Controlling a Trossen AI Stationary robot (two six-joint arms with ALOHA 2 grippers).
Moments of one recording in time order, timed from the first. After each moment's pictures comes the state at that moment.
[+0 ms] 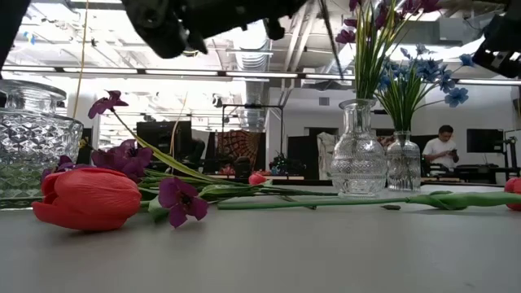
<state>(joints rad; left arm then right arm) 0.00 1.86 1.04 1.25 0.00 0.05 0.70 0.69 0.59 -0.51 0.35 0.89</state>
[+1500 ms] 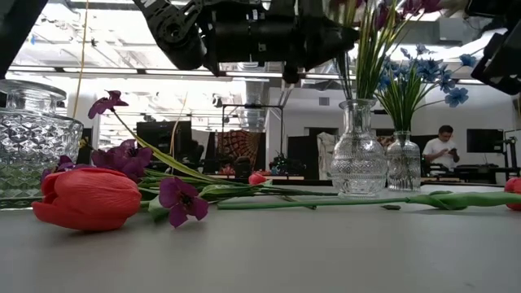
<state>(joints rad) 0.01 1.97 1.12 0.97 -0.06 -0.03 0.70 0.79 0.53 -0.41 0.35 0.89</state>
